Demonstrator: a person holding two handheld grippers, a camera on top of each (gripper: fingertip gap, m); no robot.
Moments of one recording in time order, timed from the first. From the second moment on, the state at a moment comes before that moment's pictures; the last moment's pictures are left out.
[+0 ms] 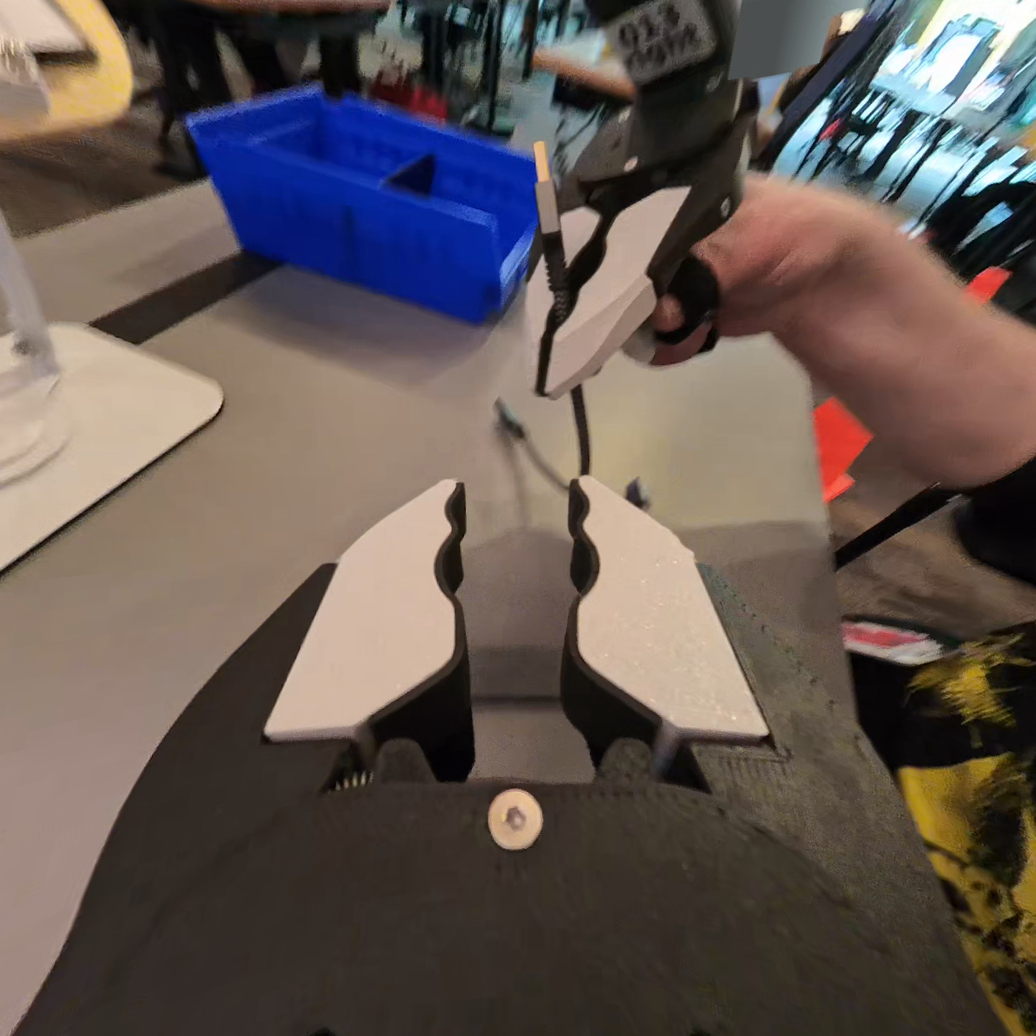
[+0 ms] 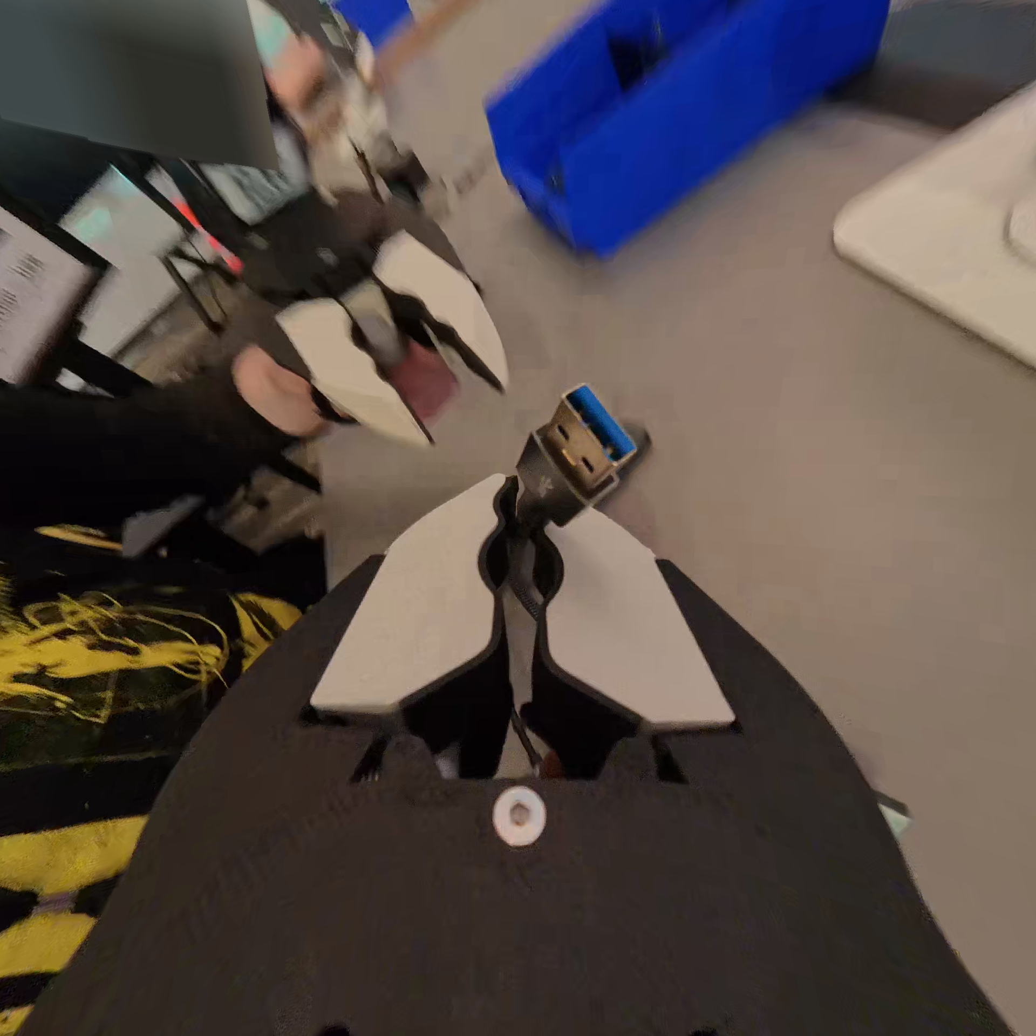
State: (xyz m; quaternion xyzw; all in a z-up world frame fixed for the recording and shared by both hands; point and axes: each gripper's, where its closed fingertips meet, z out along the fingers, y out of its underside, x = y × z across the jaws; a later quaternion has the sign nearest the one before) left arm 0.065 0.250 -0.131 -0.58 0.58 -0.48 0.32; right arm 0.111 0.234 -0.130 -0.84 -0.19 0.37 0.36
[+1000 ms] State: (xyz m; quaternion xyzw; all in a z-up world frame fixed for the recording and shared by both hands) left arm 0.028 0.263 -0.263 -0.67 0.66 -0.21 0.26; right arm 0.049 0.218 -0.254 -0.92 -0.21 0.30 0.15
